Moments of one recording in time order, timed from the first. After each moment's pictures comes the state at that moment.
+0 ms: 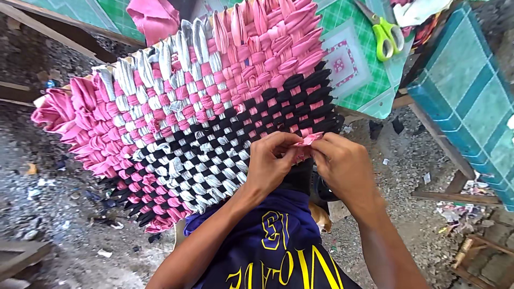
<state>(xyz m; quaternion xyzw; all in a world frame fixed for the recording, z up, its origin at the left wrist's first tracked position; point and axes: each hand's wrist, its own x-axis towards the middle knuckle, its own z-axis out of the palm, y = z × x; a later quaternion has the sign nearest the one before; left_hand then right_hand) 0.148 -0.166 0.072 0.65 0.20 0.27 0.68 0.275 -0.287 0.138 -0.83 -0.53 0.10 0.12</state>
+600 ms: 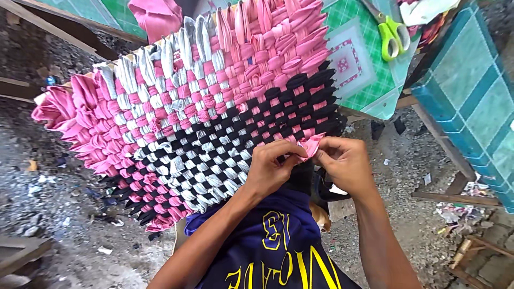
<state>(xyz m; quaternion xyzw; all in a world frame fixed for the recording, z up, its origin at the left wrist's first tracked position) 0.141 -0.166 0.059 0.69 0.13 0.28 0.65 0.290 -0.298 0.116 -0.78 -0.36 0.31 0.41</state>
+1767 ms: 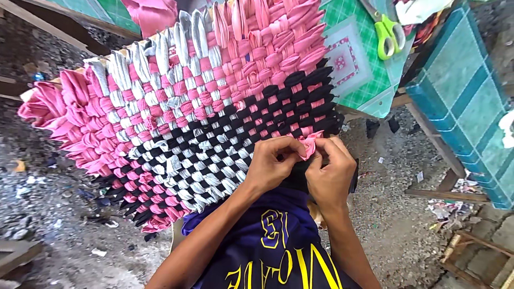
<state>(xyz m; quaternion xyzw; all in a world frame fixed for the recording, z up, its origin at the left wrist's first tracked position) 0.146 -0.165 0.060 0.62 0.13 0.24 0.74 0.235 -0.287 0.106 -0.89 -0.35 0.02 0.29</state>
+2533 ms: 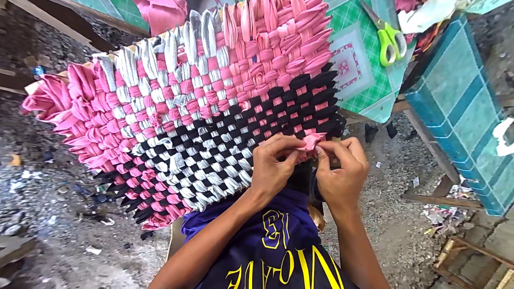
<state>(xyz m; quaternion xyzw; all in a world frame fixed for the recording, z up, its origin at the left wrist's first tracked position) 0.145 -0.182 0.064 0.58 0.24 0.30 0.72 0.250 -0.299 0.107 -0.89 -0.37 -0.01 0.28</state>
